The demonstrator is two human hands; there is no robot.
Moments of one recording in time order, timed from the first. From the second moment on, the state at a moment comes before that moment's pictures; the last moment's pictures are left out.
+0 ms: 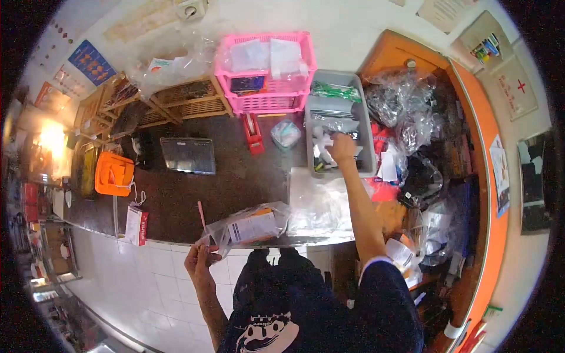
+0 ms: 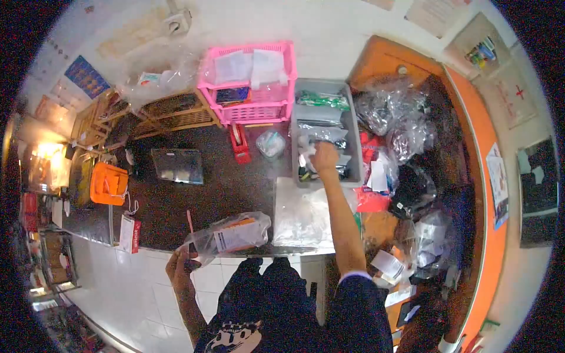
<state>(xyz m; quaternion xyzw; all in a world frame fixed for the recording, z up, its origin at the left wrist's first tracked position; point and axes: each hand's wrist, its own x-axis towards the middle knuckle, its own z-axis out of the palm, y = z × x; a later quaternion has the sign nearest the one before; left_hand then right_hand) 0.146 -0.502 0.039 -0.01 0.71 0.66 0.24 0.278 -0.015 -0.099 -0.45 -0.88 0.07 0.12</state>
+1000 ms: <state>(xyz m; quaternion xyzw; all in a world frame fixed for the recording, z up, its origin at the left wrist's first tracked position) 0.132 -0.524 0.031 0.00 0.71 0.65 0.27 0.348 0.080 -0.038 -0.36 -0.86 0.32 0.17</state>
